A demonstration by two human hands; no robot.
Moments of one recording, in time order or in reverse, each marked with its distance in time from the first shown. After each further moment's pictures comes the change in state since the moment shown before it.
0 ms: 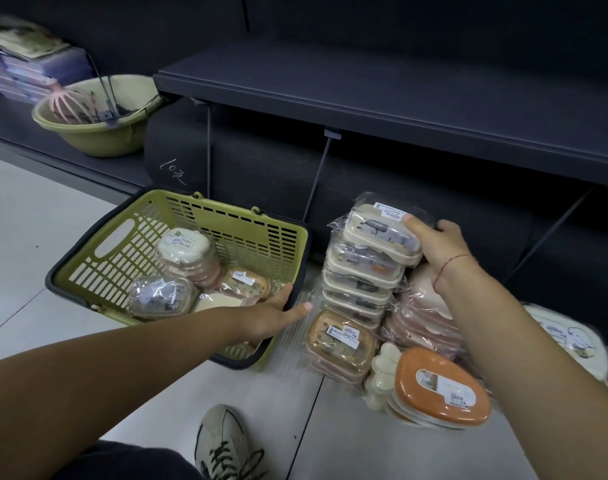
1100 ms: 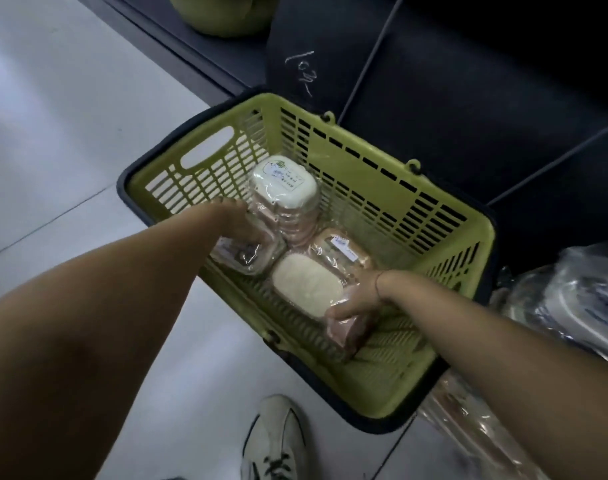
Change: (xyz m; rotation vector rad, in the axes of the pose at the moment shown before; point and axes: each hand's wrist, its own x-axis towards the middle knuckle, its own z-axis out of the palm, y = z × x) left_hand 0.135 -0.295 -0.164 0.184 0.225 -0.477; right_hand 0.000 0.112 0.304 -1.719 -1.158 -0.106
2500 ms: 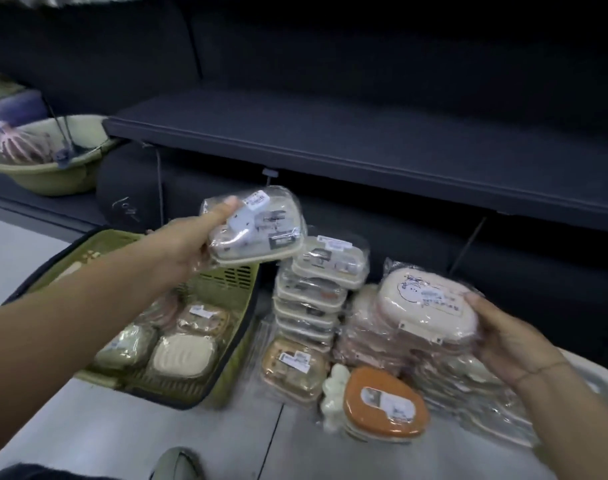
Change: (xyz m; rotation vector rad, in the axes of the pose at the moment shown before) left_hand -0.356 0.269 -0.056 -1.191 0.022 0.459; right_hand -0.345 0.285 0.192 2.171 0.988 -0.224
